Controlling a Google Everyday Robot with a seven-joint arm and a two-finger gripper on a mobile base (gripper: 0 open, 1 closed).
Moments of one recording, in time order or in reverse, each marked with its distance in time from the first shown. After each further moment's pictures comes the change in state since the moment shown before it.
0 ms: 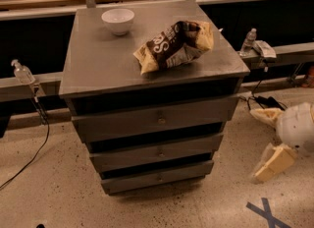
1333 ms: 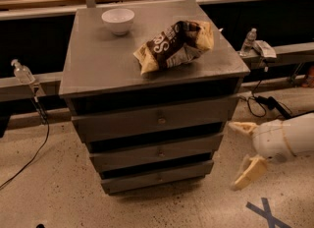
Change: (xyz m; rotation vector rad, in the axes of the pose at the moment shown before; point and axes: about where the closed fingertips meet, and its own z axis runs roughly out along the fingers) arm 0.019 0.006 0.072 -0.091 -0.113 -0.008
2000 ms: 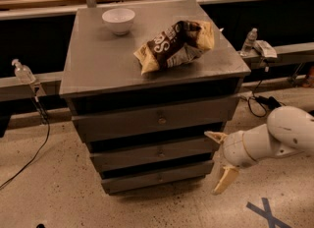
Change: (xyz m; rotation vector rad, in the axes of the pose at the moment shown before) arm 0.036 -0.019 0.094 -0.022 0.108 -0.229
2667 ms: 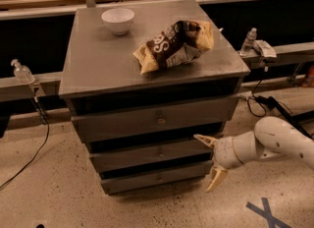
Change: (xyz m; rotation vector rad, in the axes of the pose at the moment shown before) arm 0.024 -0.019 0.063 -0.007 -0.115 -0.143
